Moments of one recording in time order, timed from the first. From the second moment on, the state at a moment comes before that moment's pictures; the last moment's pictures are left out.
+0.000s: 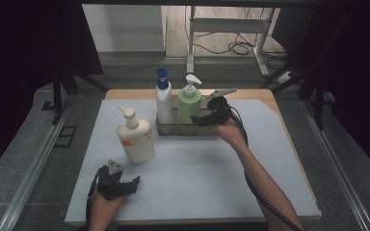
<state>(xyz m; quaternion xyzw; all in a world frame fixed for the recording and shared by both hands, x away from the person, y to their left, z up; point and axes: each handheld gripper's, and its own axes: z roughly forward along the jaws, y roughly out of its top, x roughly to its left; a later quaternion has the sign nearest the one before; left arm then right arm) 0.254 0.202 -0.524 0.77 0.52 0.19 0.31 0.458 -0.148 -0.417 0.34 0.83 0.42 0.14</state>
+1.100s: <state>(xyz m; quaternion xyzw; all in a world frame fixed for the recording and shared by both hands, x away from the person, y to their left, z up) 0.254 0.202 -0.525 0.77 0.52 0.19 0.32 0.474 -0.154 -0.443 0.40 0.83 0.36 0.13</state>
